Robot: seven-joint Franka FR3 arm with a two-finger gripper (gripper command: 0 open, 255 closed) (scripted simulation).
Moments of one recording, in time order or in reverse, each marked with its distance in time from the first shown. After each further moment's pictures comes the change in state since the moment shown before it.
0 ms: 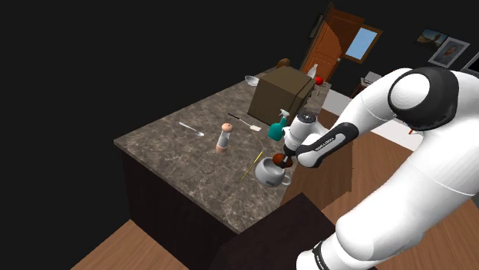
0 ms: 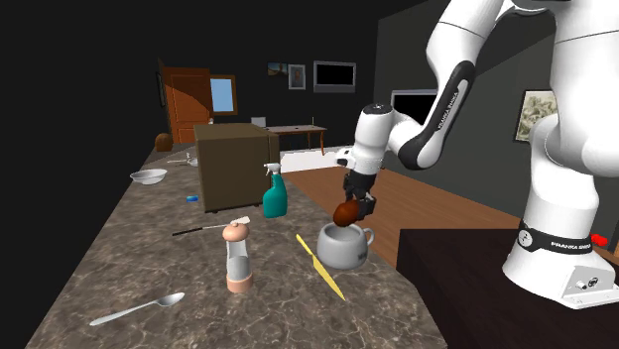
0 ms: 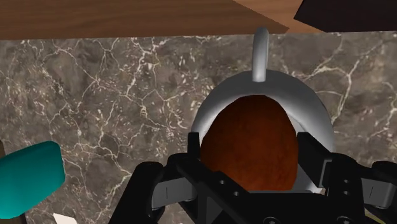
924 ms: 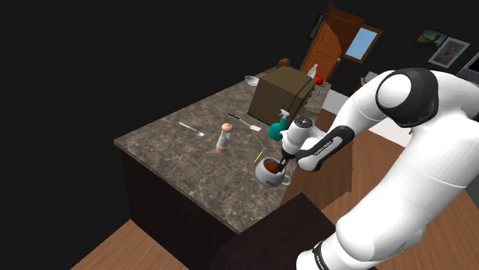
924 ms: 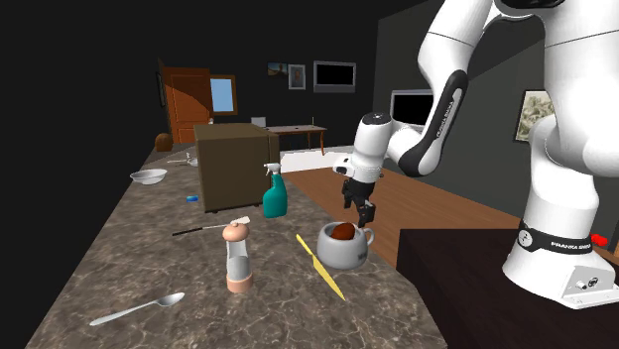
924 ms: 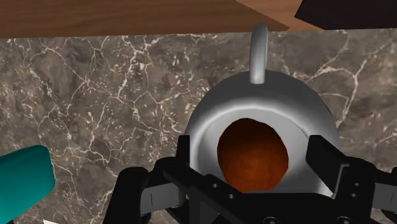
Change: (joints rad) arm 0.014 0.077 -0.026 0.025 -0.091 0.050 0.095
